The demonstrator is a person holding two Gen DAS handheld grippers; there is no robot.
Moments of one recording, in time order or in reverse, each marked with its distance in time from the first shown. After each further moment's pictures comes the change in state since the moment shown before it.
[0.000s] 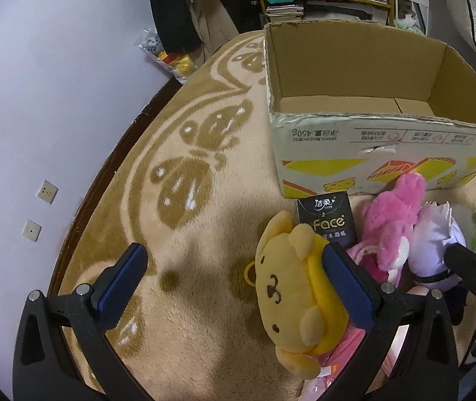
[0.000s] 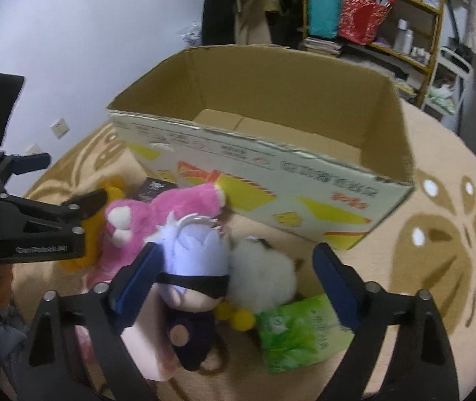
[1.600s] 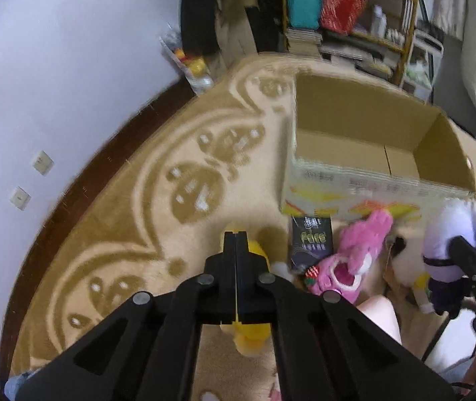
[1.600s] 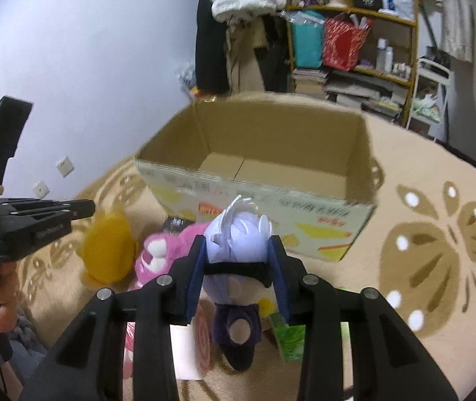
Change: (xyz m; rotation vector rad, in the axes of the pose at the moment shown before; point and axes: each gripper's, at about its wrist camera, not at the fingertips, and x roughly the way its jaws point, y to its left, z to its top) left arm -0.056 0.041 0.000 -0.191 -0.069 -0.075; right arm -0.064 0.009 -0.002 0.078 -0.179 -0.014
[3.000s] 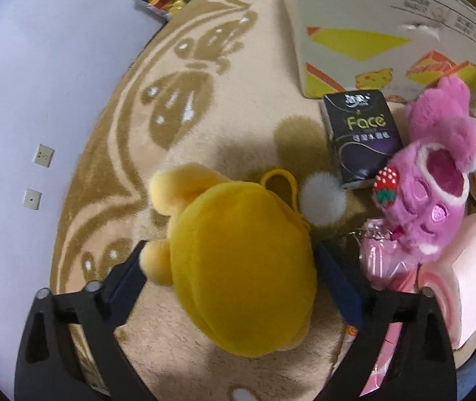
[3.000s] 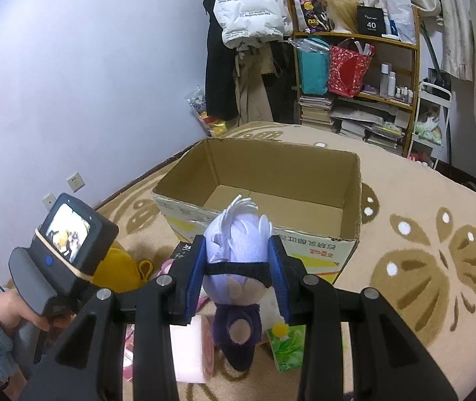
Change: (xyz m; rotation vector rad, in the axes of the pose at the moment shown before) left arm 0.102 -0.015 -0.052 0.217 0.334 0.097; right arm -0.023 0.001 0.012 -0.028 -0.087 0.027
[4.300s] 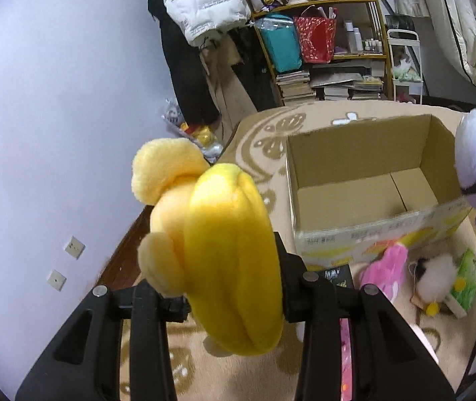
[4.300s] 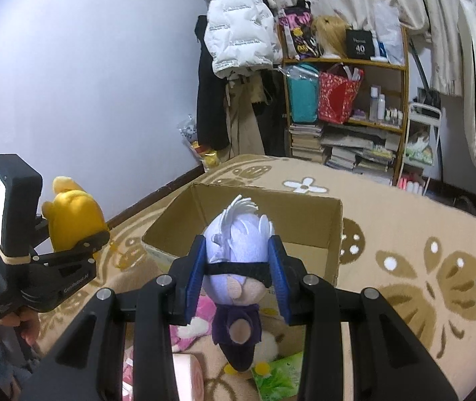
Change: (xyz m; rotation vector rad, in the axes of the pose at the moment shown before) left arm -0.133 0.010 0.036 -0.008 -0.563 0.097; right arm -0.010 -0.011 0.033 0.021 -0.111 -0.026
